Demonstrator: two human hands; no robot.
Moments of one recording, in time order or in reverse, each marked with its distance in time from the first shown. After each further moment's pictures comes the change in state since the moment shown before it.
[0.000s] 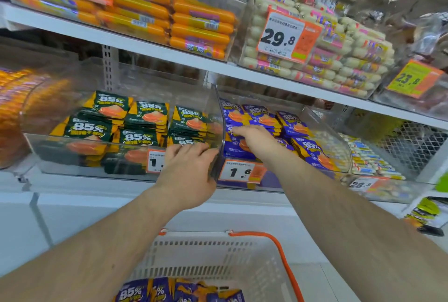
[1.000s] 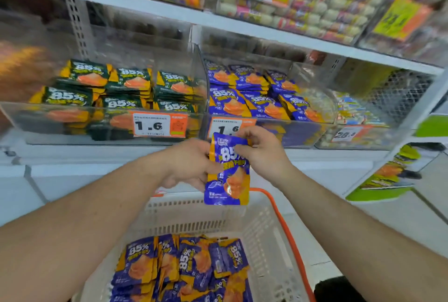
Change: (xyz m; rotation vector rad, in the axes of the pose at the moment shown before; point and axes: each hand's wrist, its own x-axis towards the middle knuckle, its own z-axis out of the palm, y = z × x) left_hand -0.023 0.028 -0.002 -0.992 -0.779 -0.408; right_hand -0.093 0.085 0.012 0.060 0.102 -0.157
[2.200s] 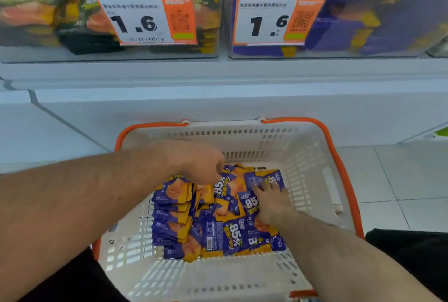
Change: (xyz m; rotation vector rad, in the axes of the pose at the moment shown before) left_hand 0.041 -0.112 0.028 1.084 -0.462 -0.381; right_hand -0.108 0.273 0.158 -1.020 -0.882 0.241
